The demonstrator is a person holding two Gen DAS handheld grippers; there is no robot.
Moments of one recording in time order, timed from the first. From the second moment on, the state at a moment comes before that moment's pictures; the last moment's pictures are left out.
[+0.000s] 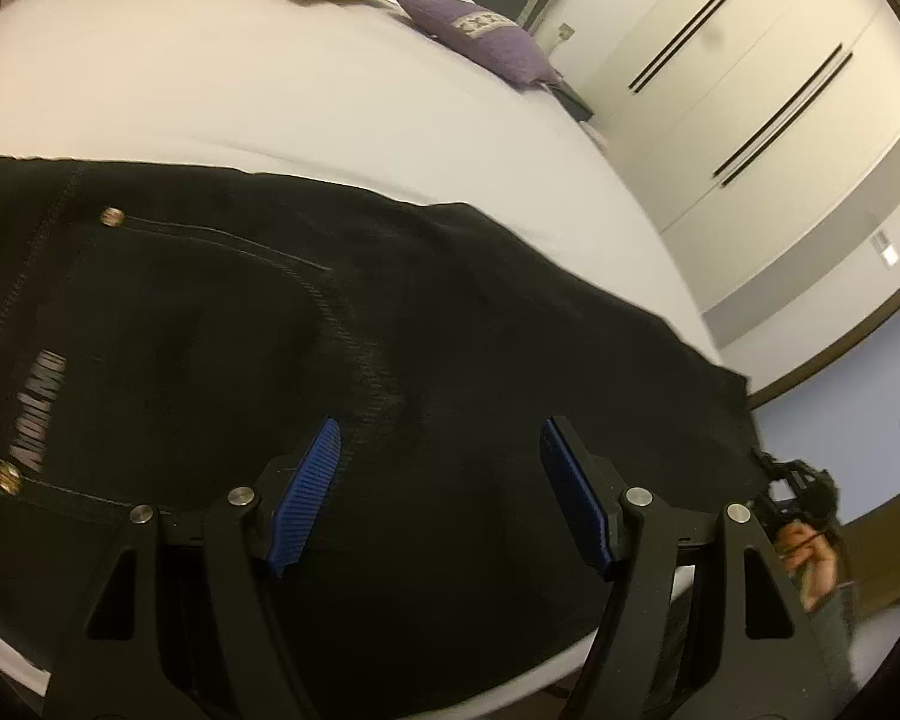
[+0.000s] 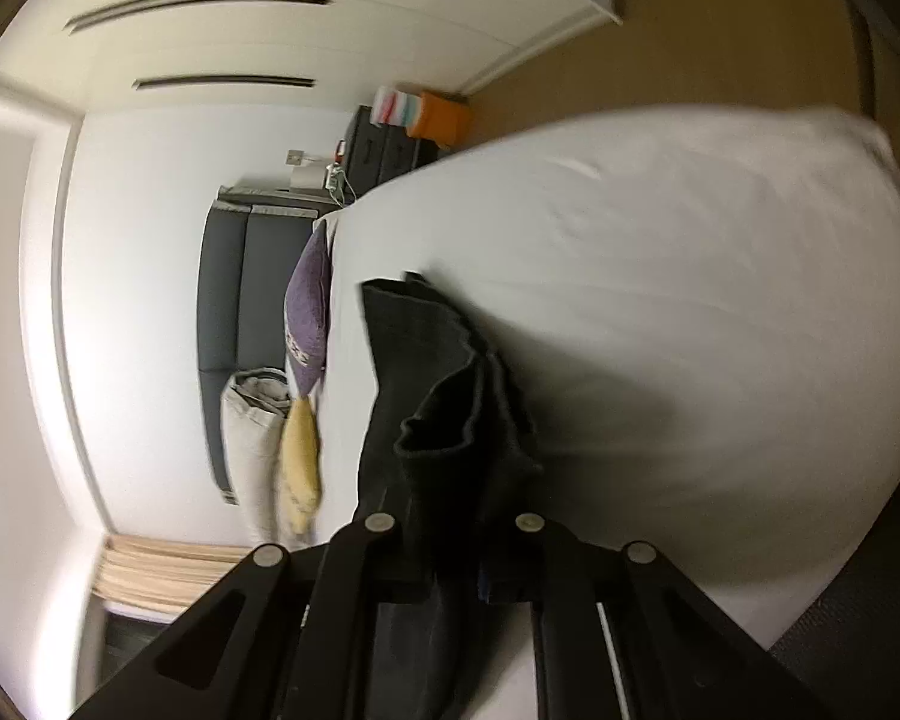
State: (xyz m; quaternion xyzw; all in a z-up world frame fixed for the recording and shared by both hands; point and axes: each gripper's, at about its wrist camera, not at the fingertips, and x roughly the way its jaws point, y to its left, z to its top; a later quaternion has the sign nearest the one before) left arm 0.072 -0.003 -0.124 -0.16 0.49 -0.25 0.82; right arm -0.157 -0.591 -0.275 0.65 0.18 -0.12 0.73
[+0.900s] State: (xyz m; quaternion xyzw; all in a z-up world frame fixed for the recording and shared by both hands) left arm 0.130 -0.143 -0.141 -0.30 0.57 -0.37 0.67; right arm -0.021 -0.328 -0.186 0.04 0.38 0.02 0.92
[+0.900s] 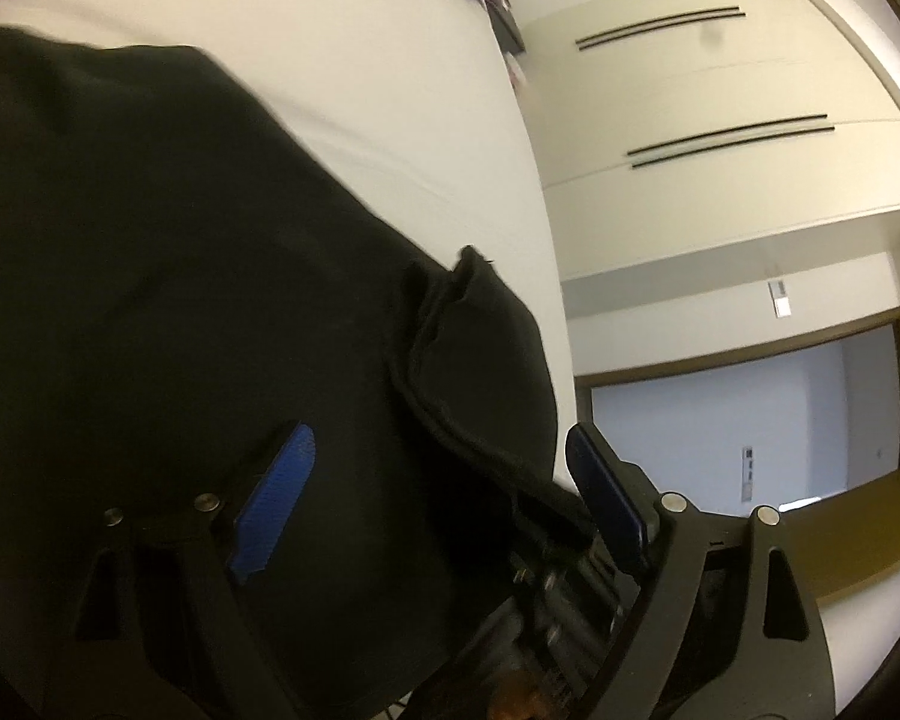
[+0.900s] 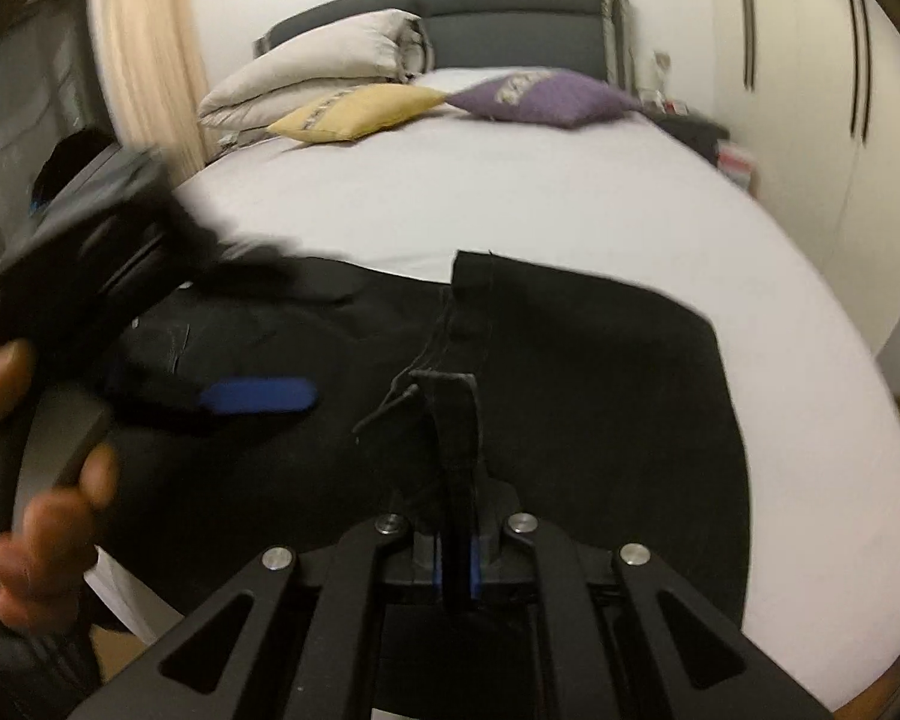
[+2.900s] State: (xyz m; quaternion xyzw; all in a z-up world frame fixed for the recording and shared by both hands) left arm 0.122 -0.081 -0.154 -0.17 0.59 -0.32 0.72; right arm -0.026 -0.228 -0.177 -0.14 0.35 0.16 0.91
